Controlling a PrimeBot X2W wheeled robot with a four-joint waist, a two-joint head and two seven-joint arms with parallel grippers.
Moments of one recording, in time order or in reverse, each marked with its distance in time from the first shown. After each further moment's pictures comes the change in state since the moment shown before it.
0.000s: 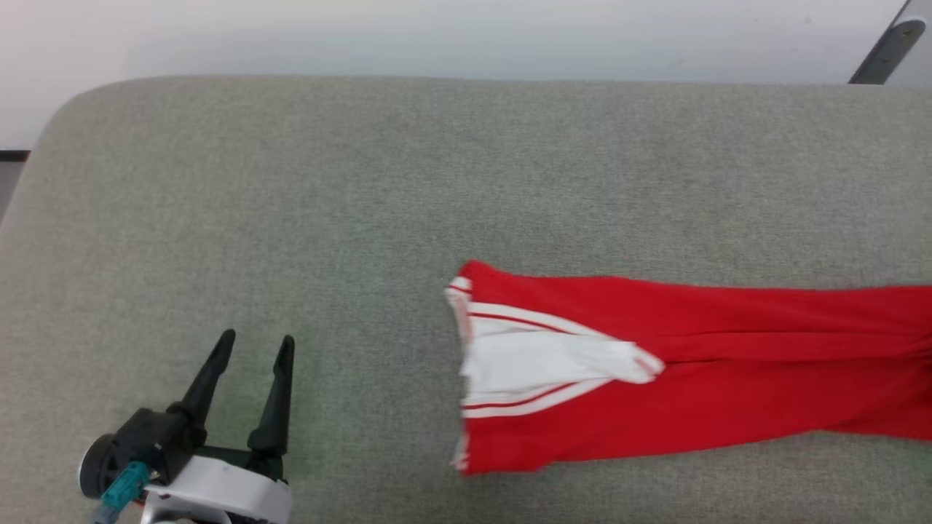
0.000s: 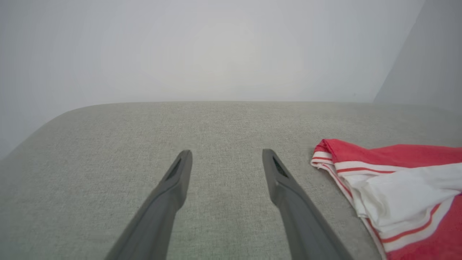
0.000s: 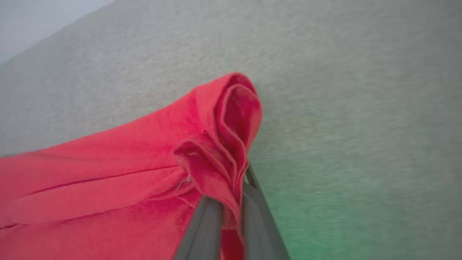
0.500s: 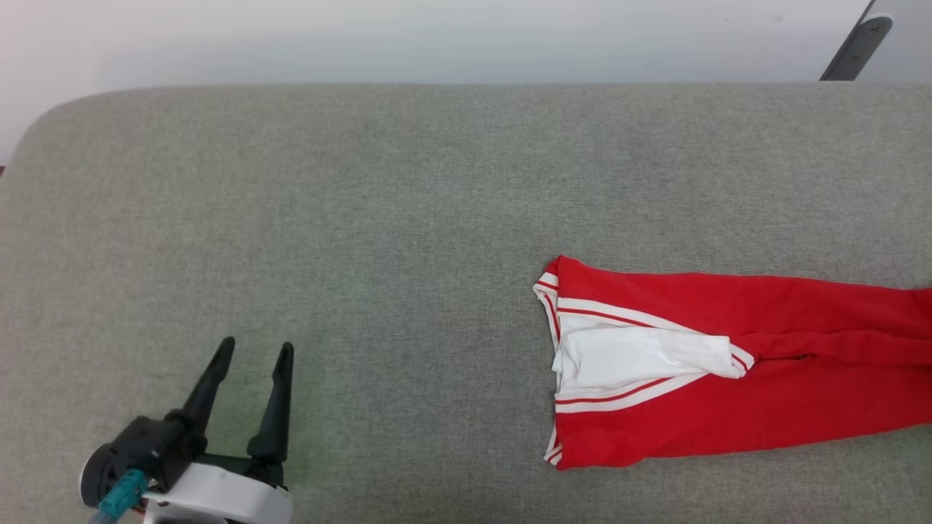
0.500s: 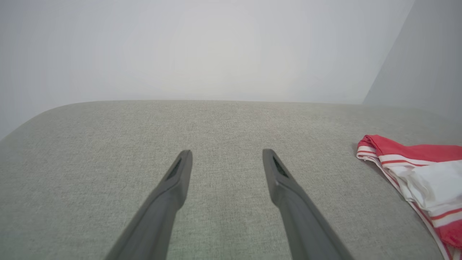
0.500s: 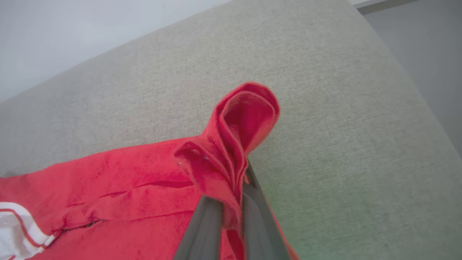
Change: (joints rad) left arm 0.024 -0.002 0.002 -0.012 -0.021 -0.001 0.000; right arm 0.071 -0.098 -0.141 -0.089 0.020 0.000 0.010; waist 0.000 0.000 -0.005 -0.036
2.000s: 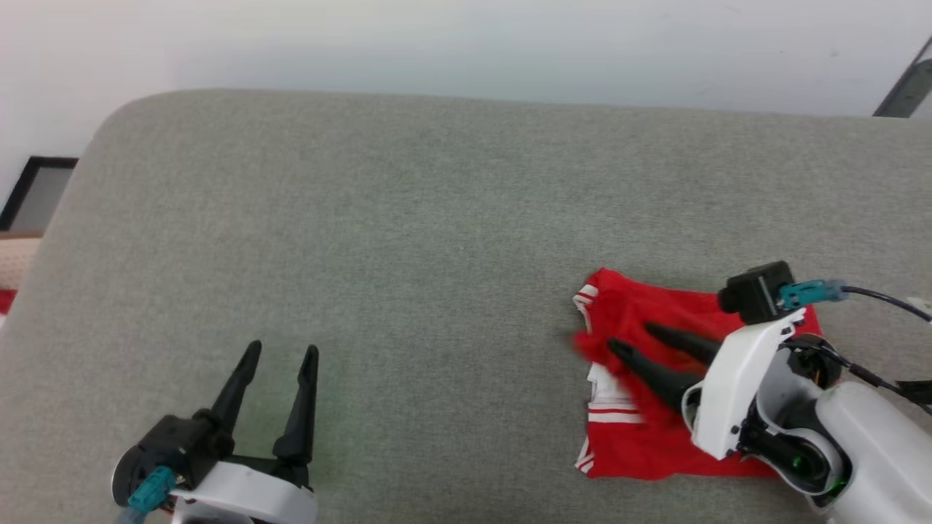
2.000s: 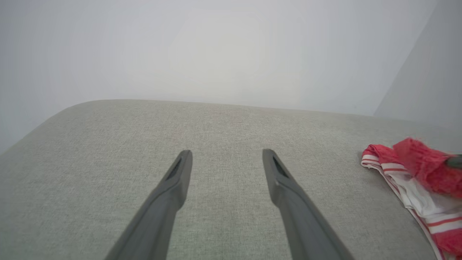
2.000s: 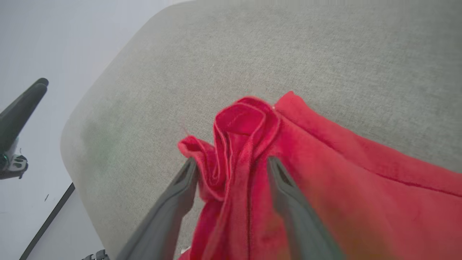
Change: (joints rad) left arm -0.016 -0.041 -0.028 0.031 -0.002 0.000 0.000; right arm -0.161 0.354 0.505 -0.306 -0.173 0.000 0.051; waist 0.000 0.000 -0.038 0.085
